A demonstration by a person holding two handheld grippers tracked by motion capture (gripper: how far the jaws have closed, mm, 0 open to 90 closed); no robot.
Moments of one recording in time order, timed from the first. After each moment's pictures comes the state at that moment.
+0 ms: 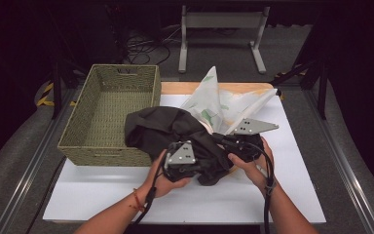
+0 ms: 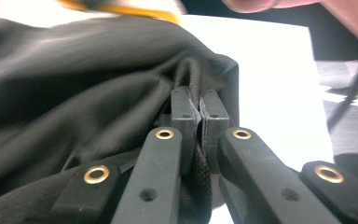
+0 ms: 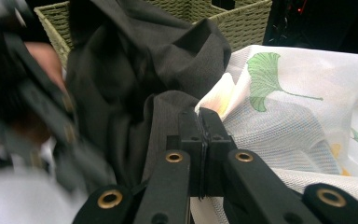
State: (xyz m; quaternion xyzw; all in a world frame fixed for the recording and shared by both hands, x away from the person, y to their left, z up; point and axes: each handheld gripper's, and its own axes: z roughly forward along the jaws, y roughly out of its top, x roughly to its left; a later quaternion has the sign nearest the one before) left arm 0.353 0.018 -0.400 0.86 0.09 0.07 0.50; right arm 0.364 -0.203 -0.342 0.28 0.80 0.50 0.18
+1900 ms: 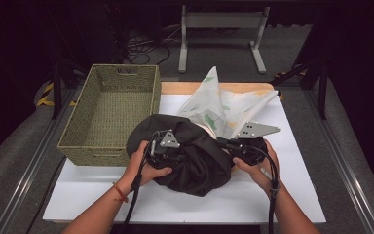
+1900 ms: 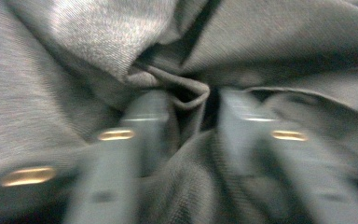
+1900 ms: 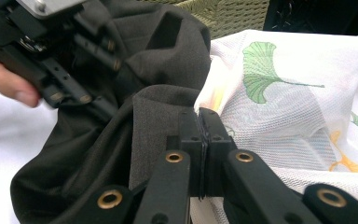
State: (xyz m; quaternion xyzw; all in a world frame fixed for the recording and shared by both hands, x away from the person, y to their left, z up) left arm 0.392 0.067 -0.405 0.90 0.21 0.10 0.37; right arm 0.362 -0.213 -0.352 0.28 0.82 0.47 0.18
